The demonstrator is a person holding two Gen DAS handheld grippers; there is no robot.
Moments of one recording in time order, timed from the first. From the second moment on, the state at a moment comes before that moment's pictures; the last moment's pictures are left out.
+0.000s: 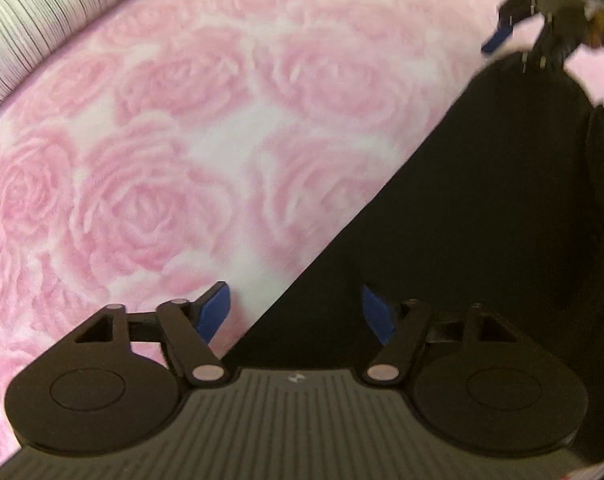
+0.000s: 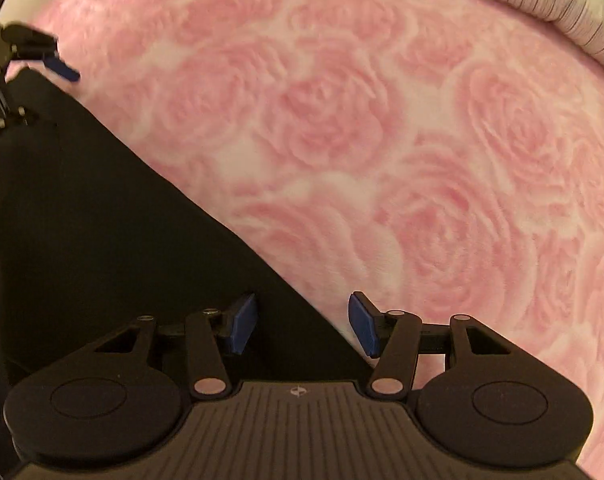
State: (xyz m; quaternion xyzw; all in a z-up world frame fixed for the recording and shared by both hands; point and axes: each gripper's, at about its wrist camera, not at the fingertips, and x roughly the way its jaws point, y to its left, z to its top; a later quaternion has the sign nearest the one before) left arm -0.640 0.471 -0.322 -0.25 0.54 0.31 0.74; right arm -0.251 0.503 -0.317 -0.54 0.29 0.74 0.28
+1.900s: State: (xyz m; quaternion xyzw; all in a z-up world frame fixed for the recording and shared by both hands) left arm -0.684 0.114 -0.308 -0.63 0.12 0.63 0.45; right arm -0.029 0.144 -0.300 0.05 0.65 0.45 0.61
